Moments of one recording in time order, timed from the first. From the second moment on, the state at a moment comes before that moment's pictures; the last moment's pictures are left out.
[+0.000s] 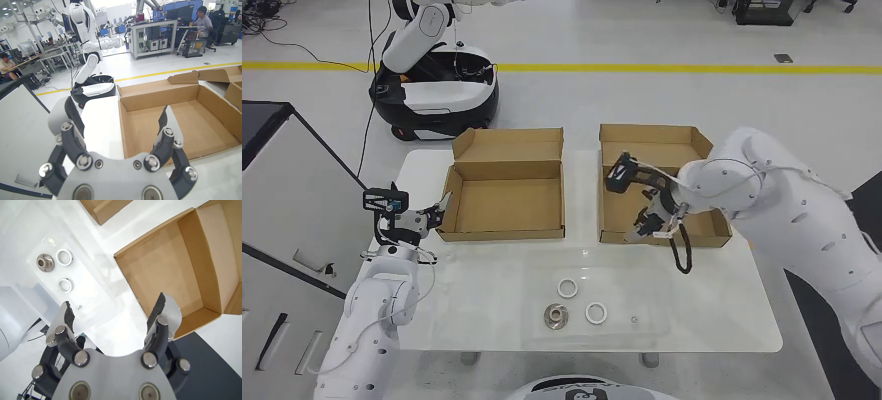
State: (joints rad) left arm 1.73 -1.15 -1.60 -1.80 1.33 0.00 0.00; right arm -0.65 -0.84 0.73 -1.82 -0.35 -0.14 1.54
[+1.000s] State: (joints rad) left arm 1.73 -1.15 -1.60 -1.80 1.33 0.00 0.00; right arm -0.32 -0.83 0.17 -2.01 -0.27 0.07 1.52
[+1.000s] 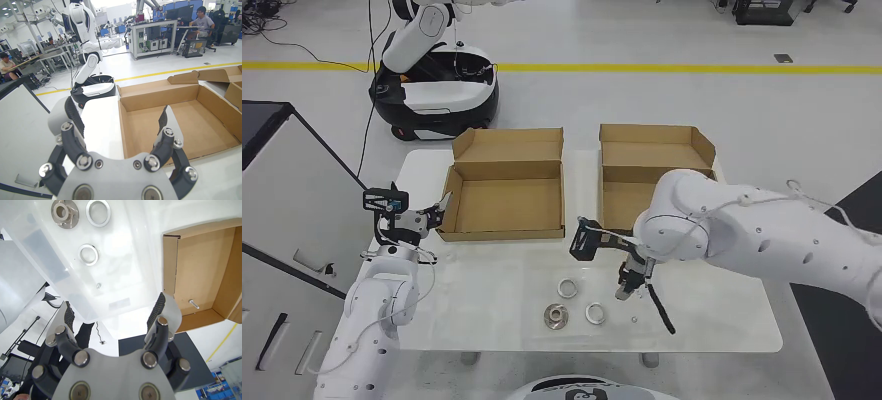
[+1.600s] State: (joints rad) left arm 1.73 -1.15 -1.60 -1.80 1.33 0.00 0.00; right arm -0.45 -0.82 0.18 -2.03 -0.41 0.08 1.49
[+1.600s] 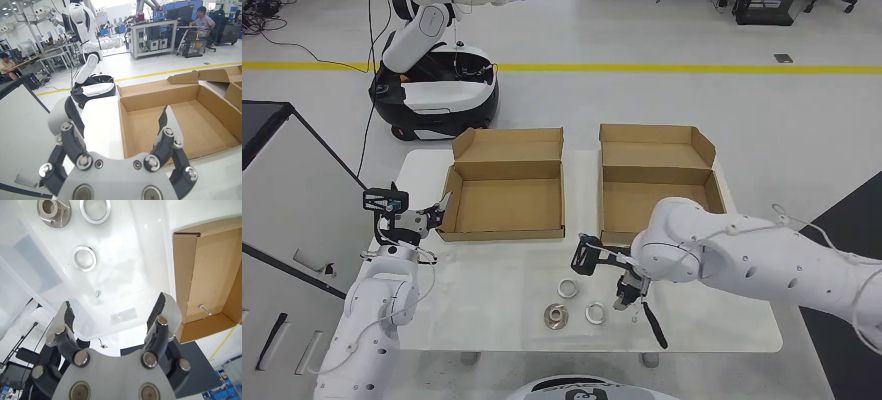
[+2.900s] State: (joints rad) left arm 1.73 -1.15 -1.60 -1.80 1.33 0.00 0.00; right arm -0.56 -0.77 0.21 -2.06 -0.47 -0.24 1.54
